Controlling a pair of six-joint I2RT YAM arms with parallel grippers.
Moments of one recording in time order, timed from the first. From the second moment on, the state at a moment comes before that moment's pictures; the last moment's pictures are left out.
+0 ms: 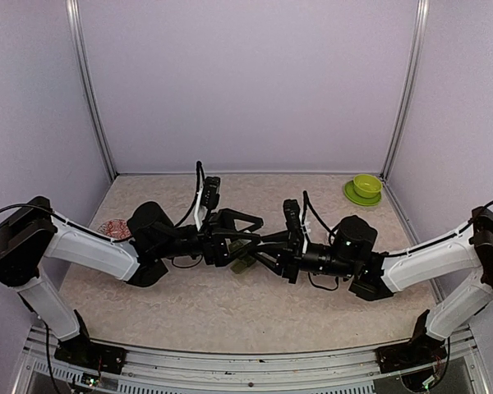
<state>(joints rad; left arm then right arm) -0.92 1.64 0.72 1.26 0.65 -0.55 1.01 1.49 0.59 0.97 -0.33 0.27</state>
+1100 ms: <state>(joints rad) -0.91 1.64 0.68 1.24 0.58 -0.56 1.01 1.40 0.54 0.95 -0.25 0.25</state>
